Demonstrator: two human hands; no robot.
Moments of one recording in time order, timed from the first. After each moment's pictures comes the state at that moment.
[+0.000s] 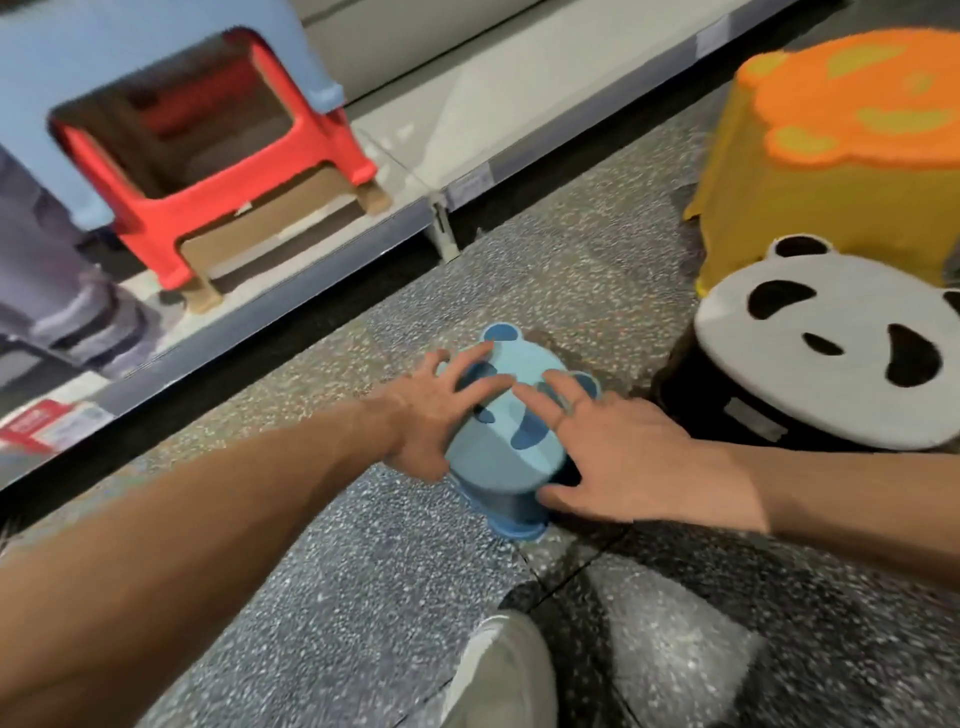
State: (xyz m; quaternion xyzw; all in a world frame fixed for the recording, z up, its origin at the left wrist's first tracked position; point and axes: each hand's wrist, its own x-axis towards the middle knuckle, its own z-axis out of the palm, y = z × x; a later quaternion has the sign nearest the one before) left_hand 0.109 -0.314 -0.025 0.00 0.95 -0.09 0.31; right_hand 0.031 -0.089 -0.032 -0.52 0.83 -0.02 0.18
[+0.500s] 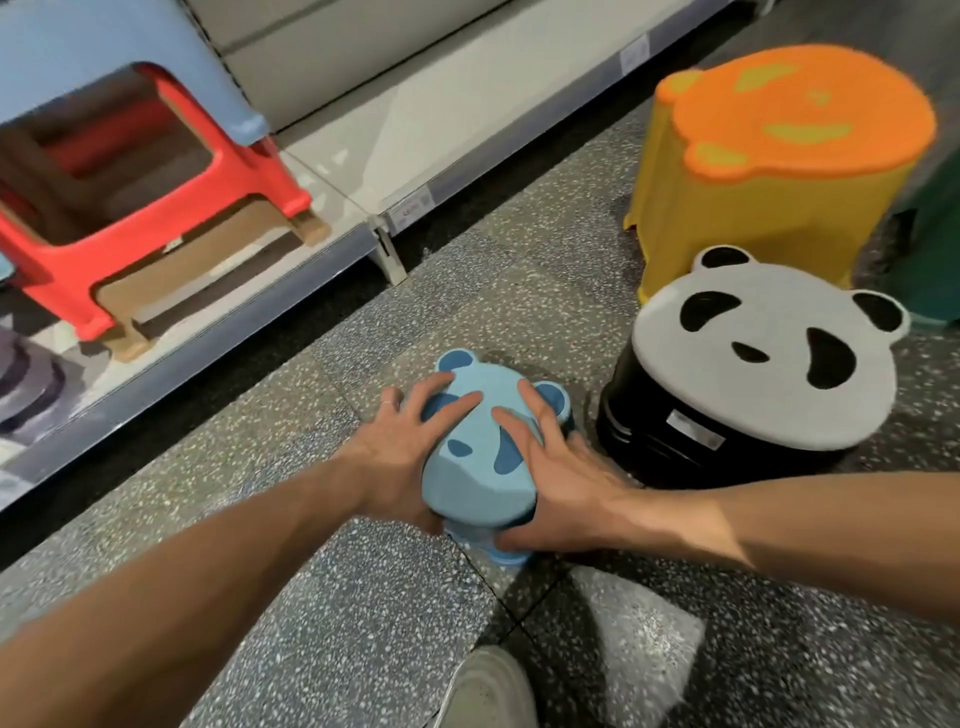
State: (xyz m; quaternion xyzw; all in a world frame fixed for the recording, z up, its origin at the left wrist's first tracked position) left_hand 0.101 -0.306 -0.054 -0.04 0.97 0.00 0.22; right_hand 0.024 -0.083 -0.095 -0.41 0.84 -0.19 0.29
